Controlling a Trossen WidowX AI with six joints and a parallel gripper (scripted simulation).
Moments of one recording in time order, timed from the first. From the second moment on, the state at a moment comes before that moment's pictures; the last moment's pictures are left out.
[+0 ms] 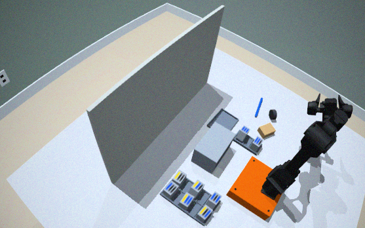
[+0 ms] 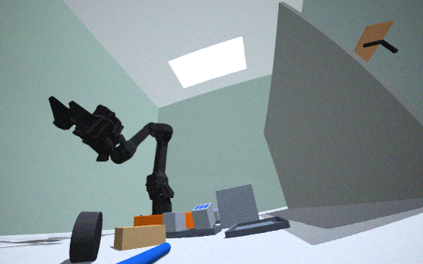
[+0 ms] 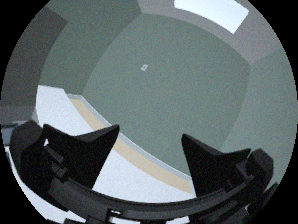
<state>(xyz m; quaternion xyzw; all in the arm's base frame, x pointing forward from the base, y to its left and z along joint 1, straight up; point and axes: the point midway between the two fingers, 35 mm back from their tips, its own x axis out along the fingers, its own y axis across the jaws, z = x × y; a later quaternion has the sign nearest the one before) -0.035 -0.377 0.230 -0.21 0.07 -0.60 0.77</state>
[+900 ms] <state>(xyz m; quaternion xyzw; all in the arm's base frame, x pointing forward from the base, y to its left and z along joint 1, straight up) 0.204 -0.399 0.200 0.02 0.16 -0.37 0.91</state>
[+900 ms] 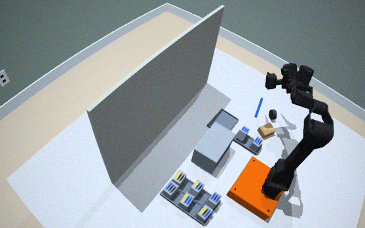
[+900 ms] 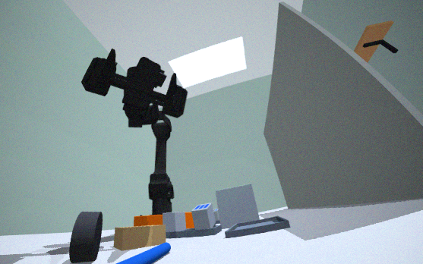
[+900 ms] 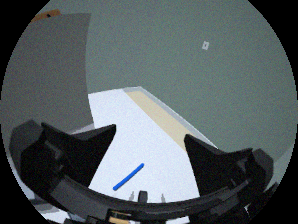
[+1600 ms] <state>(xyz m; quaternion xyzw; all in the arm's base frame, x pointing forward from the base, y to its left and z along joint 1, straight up) 0.393 -0.189 0.171 0.10 0.46 -0.11 0.88</state>
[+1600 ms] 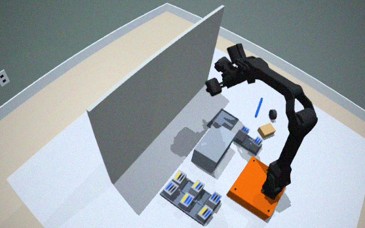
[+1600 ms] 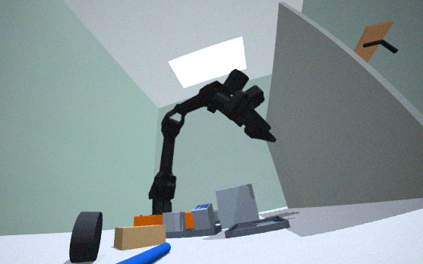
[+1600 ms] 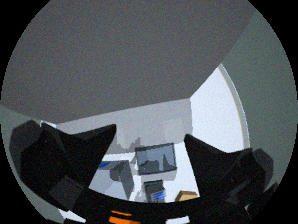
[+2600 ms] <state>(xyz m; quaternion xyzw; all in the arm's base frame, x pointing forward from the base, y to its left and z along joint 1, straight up) 0.372 -0.023 0.145 -0.01 0.69 0.01 0.72</state>
